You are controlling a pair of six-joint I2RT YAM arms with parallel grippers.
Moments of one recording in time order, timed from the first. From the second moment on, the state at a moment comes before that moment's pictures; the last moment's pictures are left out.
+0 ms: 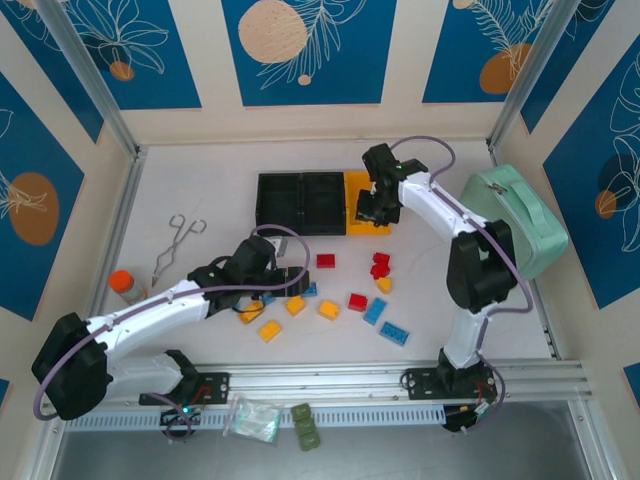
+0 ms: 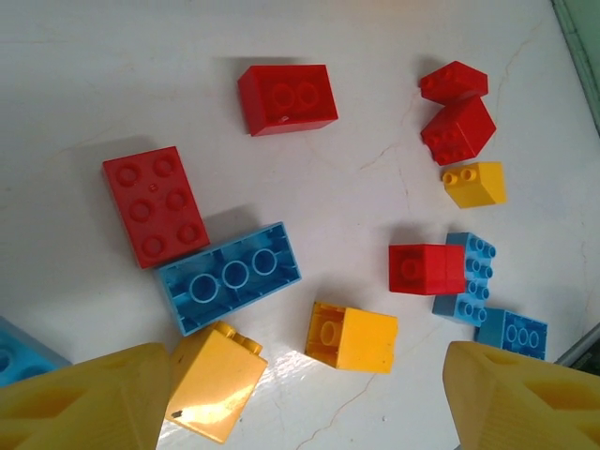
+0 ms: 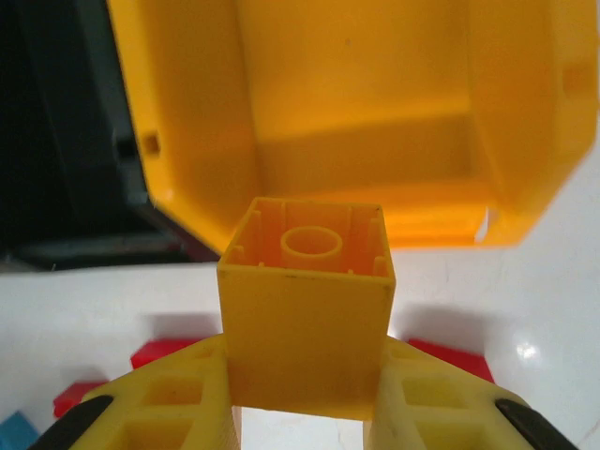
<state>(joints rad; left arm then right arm) -0.79 1.18 0.71 -0.33 0.12 -0.73 0.38 1.88 1.59 -0.97 -0.07 0.56</state>
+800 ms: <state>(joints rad) -0.79 1.18 0.69 -0.36 0.10 -0.74 0.34 2.09 1.76 -1.04 -0.07 0.54</state>
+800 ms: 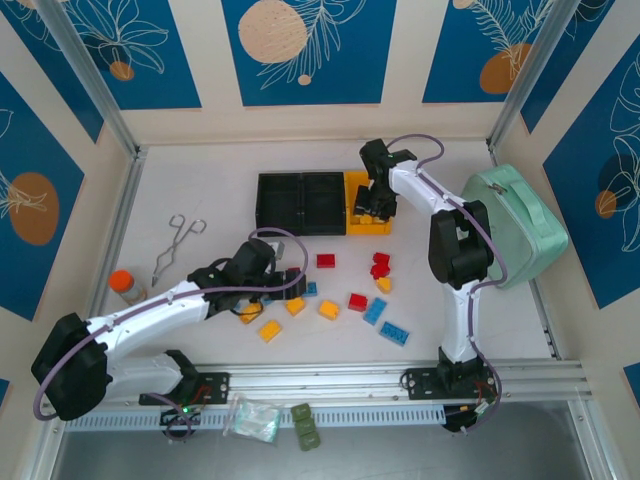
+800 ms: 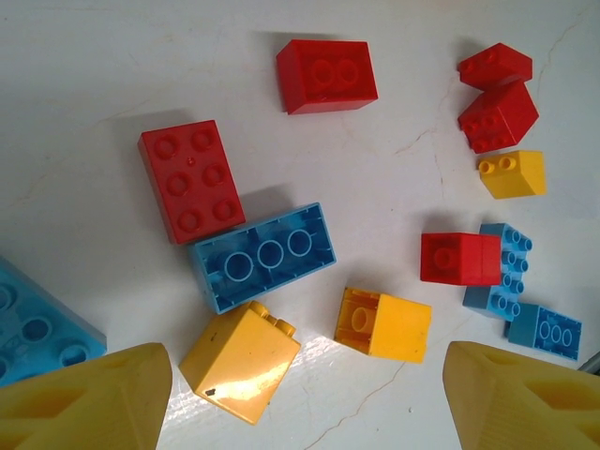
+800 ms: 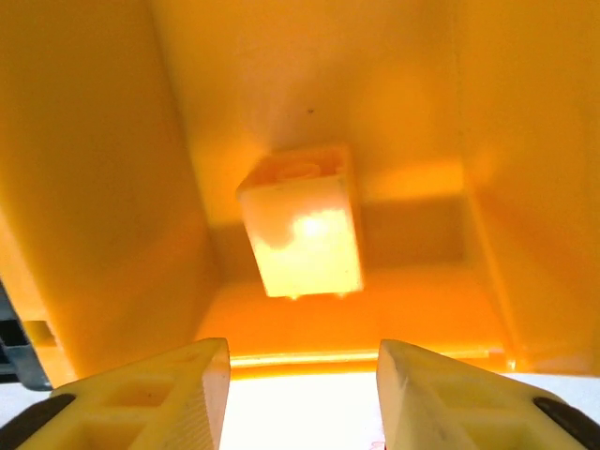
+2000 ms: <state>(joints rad) -0.77 1.16 0.73 -0.67 -0.11 -0.76 0.55 1.24 0.99 -0.82 -0.12 0.64</state>
